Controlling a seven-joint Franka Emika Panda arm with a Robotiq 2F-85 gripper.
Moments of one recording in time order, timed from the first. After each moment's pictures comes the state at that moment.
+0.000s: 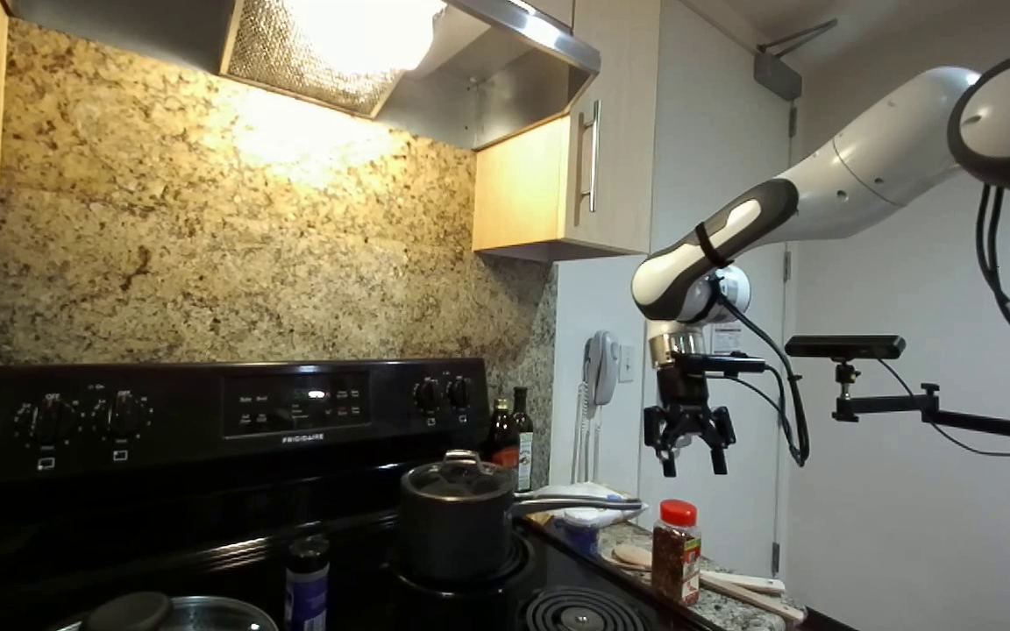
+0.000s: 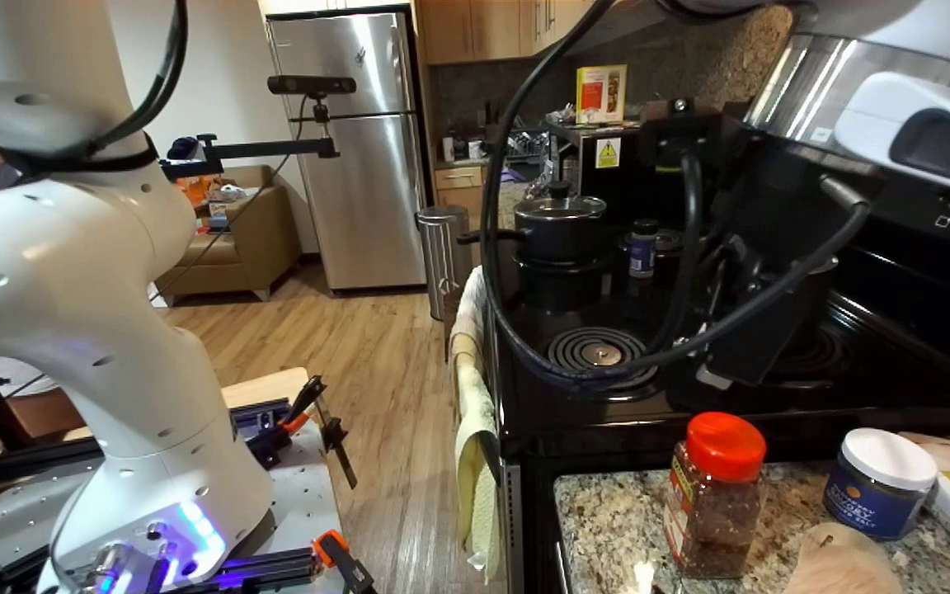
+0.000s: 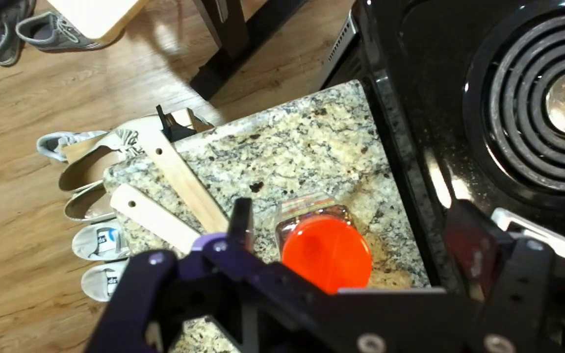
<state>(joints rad) -0.31 0.15 -0.35 -1.96 0.10 1.80 0.10</state>
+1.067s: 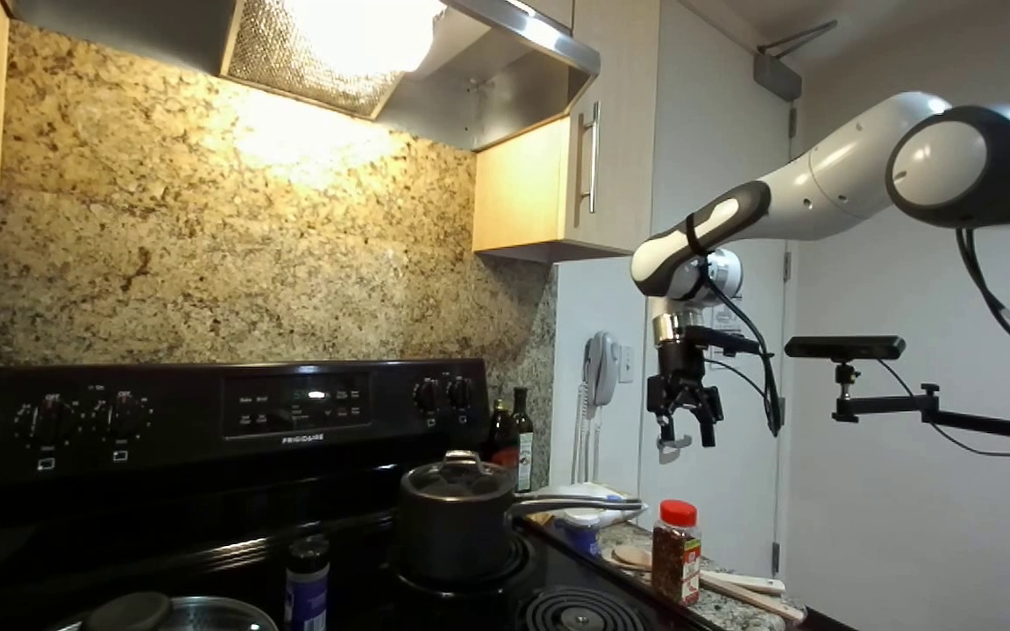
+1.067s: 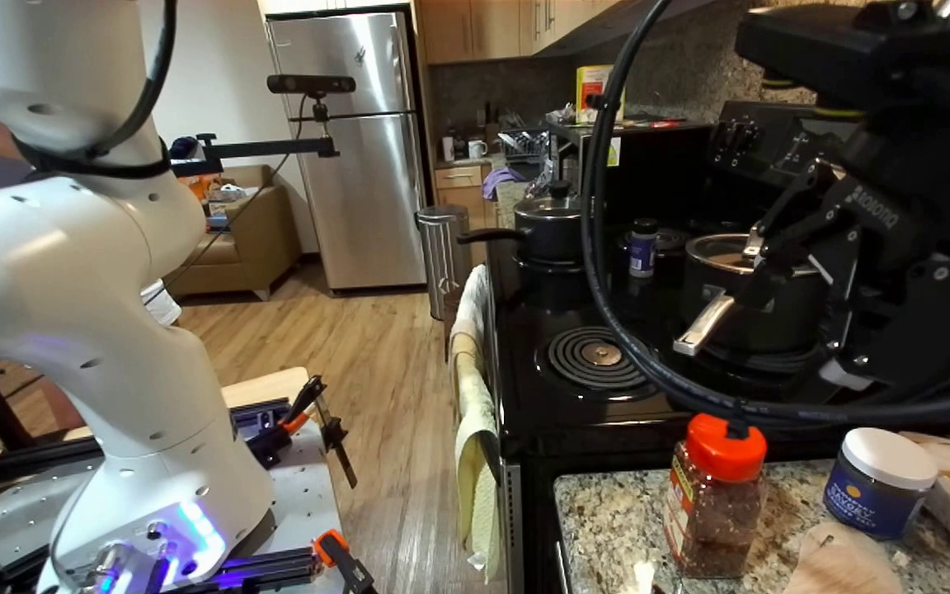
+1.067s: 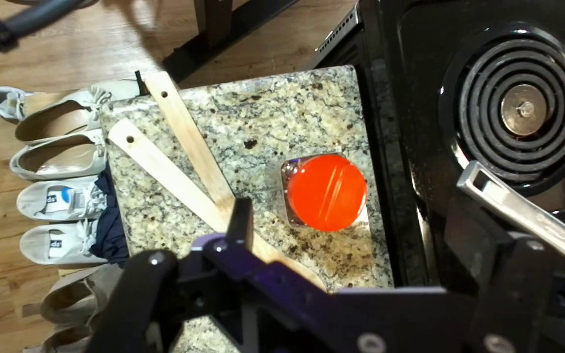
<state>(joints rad) -0.43 0.28 -0.35 -1.69 0.21 1.60 -0.19</state>
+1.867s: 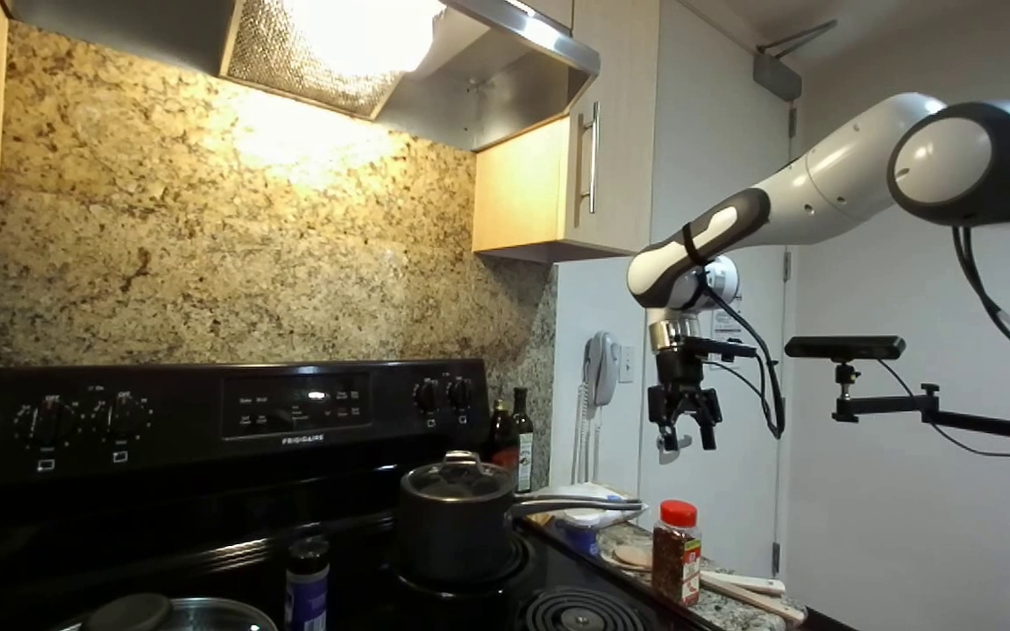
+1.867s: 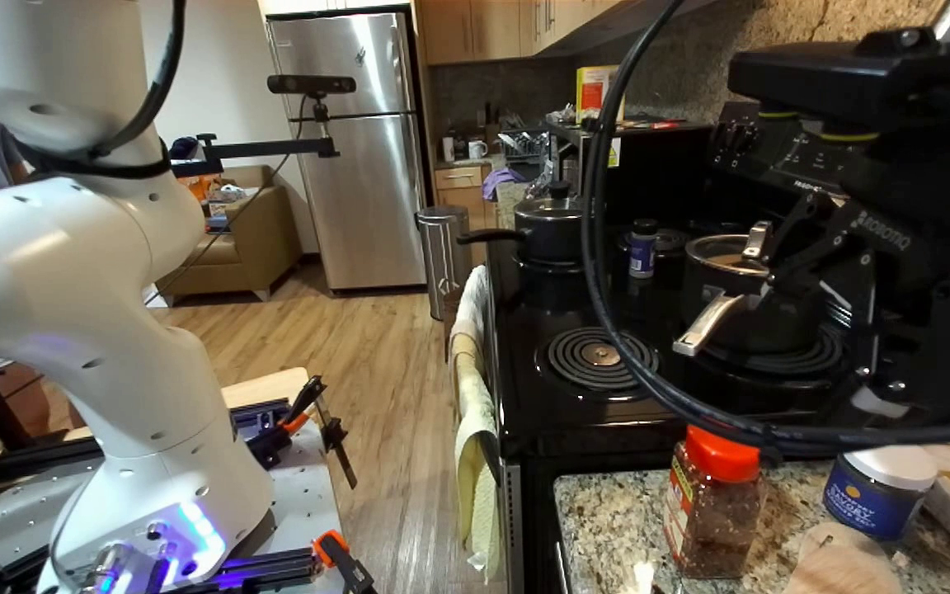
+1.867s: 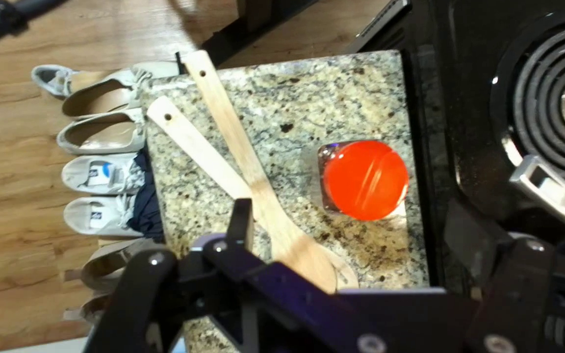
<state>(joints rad) -0.41 0.28 -0.34 -1.73 0.10 1.70 -0.18</state>
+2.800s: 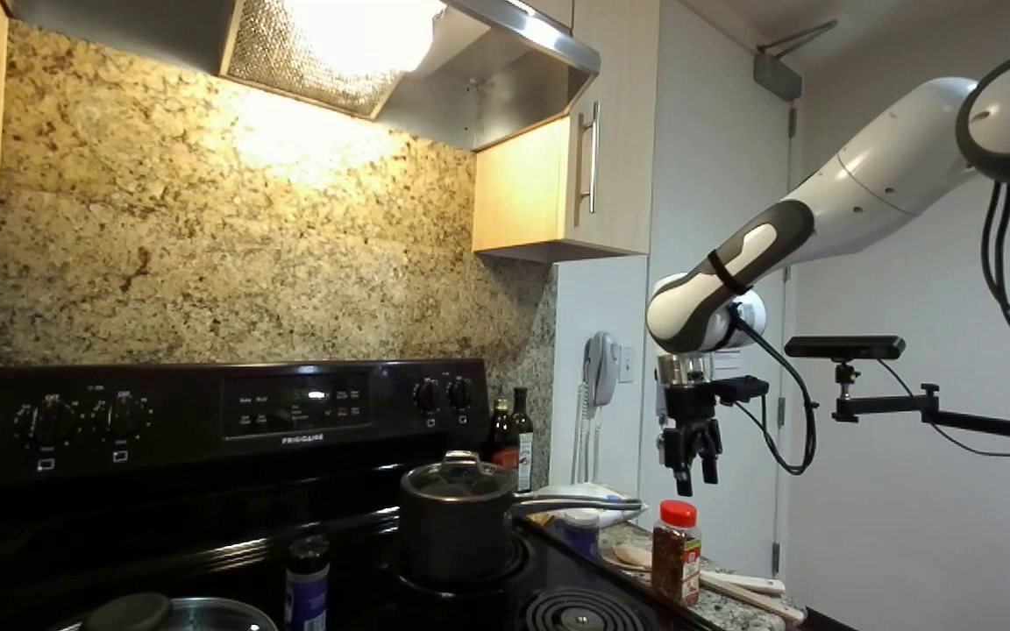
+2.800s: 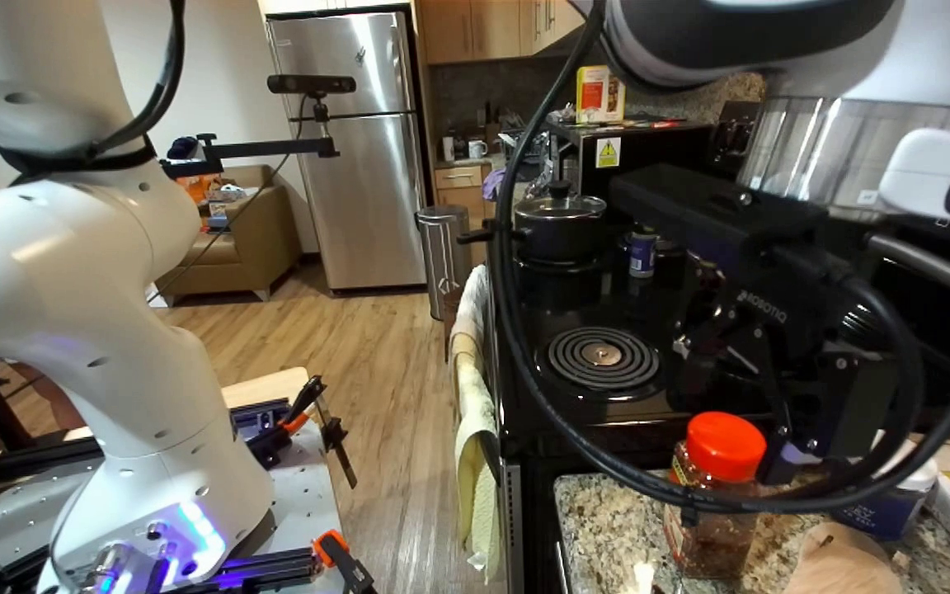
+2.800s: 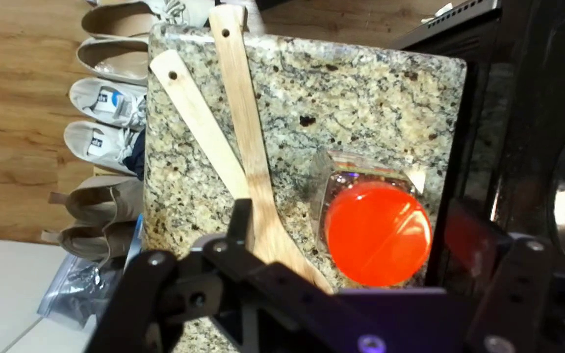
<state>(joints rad) -0.36 0.13 -0.31 -2.09 -0.02 2.08 -0.31</state>
